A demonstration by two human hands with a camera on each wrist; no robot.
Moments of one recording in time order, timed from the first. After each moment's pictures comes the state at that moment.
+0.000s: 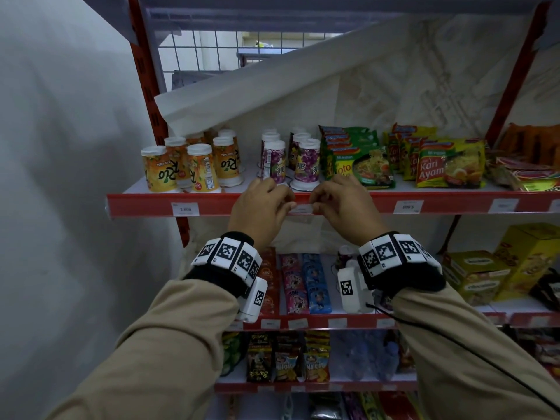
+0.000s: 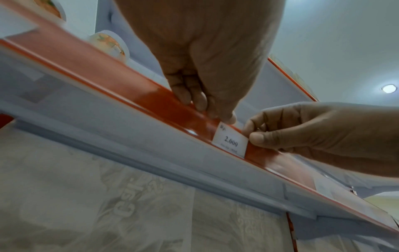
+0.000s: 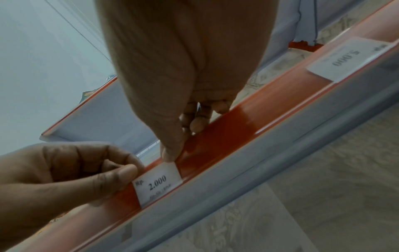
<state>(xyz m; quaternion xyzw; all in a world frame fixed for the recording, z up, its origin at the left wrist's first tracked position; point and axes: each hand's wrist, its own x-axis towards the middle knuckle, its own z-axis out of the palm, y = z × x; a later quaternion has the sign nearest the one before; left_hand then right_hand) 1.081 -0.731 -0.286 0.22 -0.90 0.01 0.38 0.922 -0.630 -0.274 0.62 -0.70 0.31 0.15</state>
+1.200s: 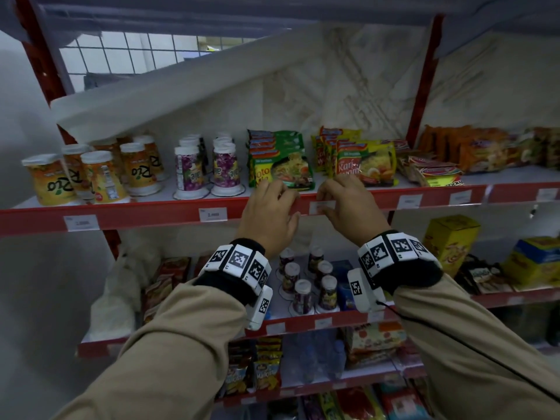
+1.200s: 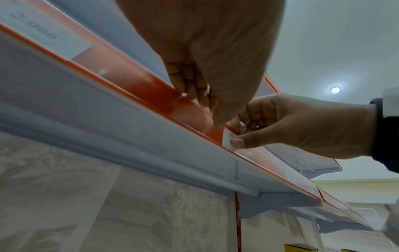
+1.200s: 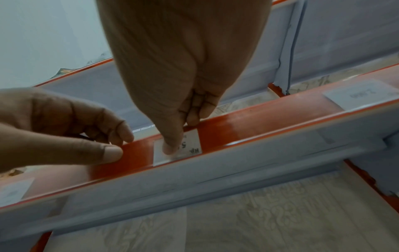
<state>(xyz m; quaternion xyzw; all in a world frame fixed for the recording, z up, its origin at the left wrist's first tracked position) 0.949 -0.647 -0.291 0.17 -0.91 0.05 0.37 0.799 -0.542 -0.277 0.57 -0.75 0.25 0.22</state>
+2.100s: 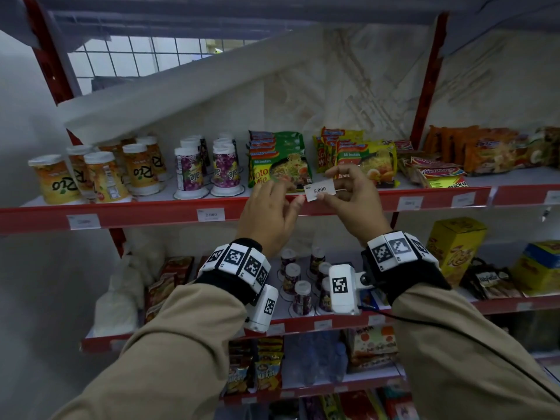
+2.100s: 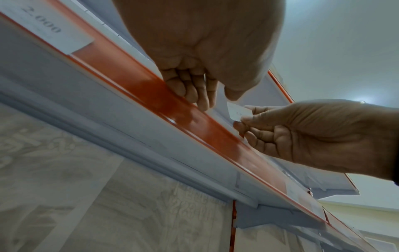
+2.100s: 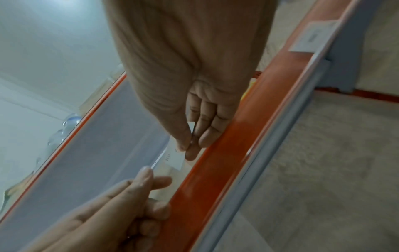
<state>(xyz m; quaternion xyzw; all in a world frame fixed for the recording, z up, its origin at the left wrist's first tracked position) 0.941 -0.642 -0.293 0.19 -0.88 -0.07 0.44 0.803 -0.537 -0.274 0.48 -0.61 0.63 -0.02</state>
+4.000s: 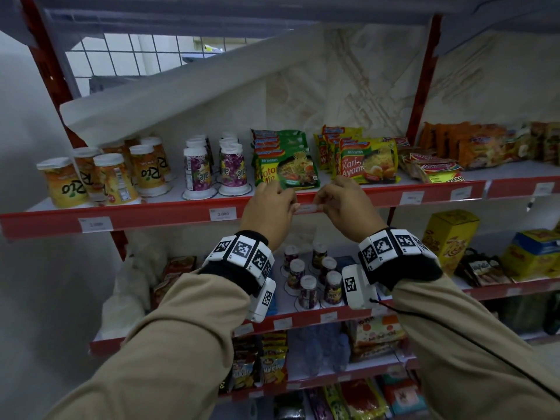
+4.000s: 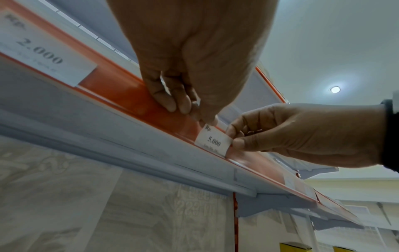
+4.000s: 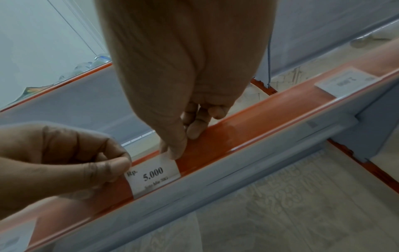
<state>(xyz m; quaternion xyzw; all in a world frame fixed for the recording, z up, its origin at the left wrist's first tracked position) 0.959 -0.654 -0.279 0.23 -0.93 -0.01 0.30 0.816 -0.545 -0.274 0.57 -0.76 0.29 0.14</state>
